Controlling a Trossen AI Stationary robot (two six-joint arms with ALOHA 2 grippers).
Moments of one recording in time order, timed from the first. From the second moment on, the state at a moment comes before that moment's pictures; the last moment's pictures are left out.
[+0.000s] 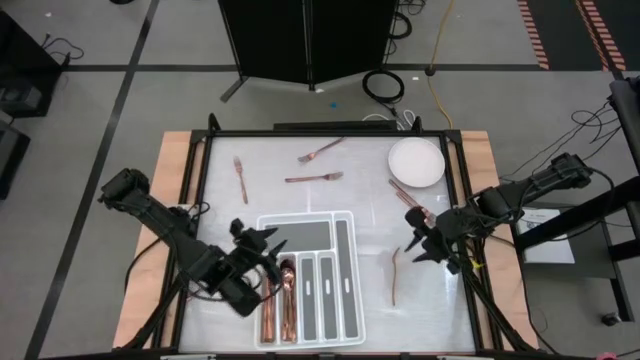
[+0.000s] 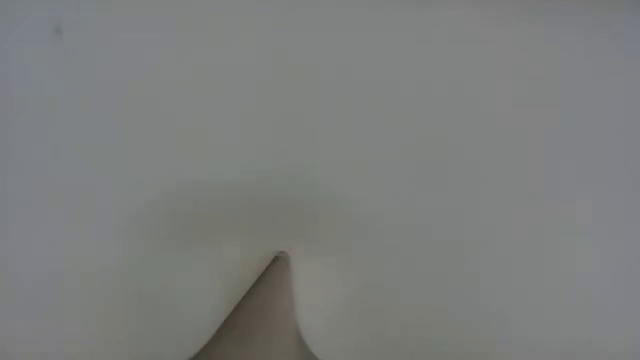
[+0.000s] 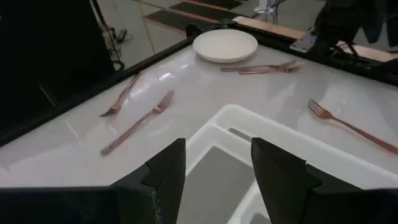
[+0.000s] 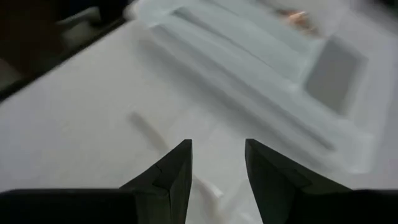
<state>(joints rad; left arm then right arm) -0.67 1.56 1.25 -0.92 -1.10 -1.17 0.41 0.82 0.71 -0.64 -0.07 -0.27</state>
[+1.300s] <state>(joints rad) -0.51 0.90 0.39 0.41 -0.51 -0.10 0.19 1.45 0.76 0.63 0.16 -0.35</state>
